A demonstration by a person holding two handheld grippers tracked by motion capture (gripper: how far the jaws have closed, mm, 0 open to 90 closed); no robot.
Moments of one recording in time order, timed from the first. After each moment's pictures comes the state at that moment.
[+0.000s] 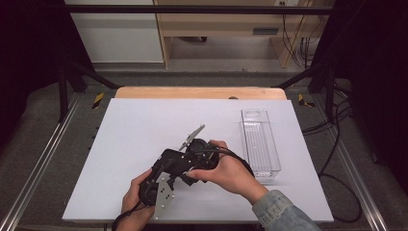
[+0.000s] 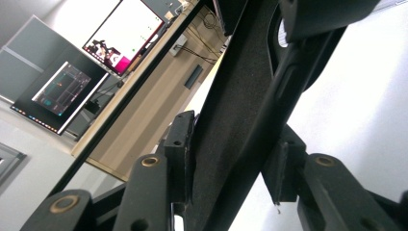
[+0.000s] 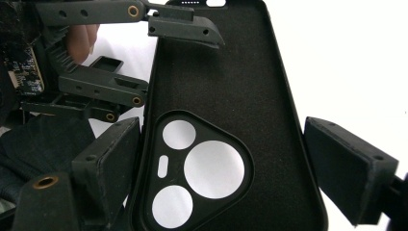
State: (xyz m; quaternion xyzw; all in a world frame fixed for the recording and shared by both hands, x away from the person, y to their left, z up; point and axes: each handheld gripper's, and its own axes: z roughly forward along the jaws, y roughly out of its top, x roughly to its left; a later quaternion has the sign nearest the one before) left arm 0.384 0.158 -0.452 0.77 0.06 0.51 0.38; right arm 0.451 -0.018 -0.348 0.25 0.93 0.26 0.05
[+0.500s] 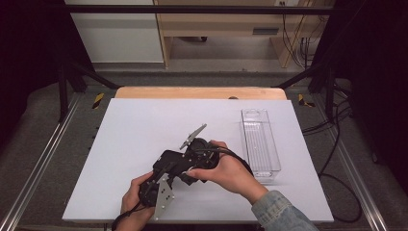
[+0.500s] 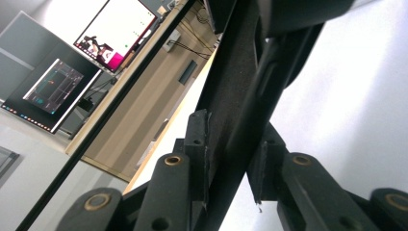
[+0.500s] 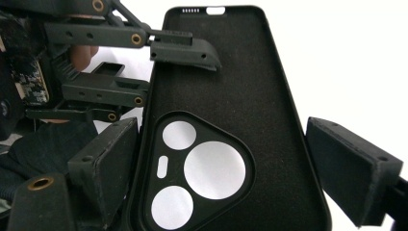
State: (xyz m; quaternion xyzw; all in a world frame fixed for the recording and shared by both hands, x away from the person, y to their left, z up) left arm 0.383 0.158 -0.452 0.78 0.06 0.50 0.37; right arm 0.454 -0.019 -0.350 0.26 0.93 0.28 0.04
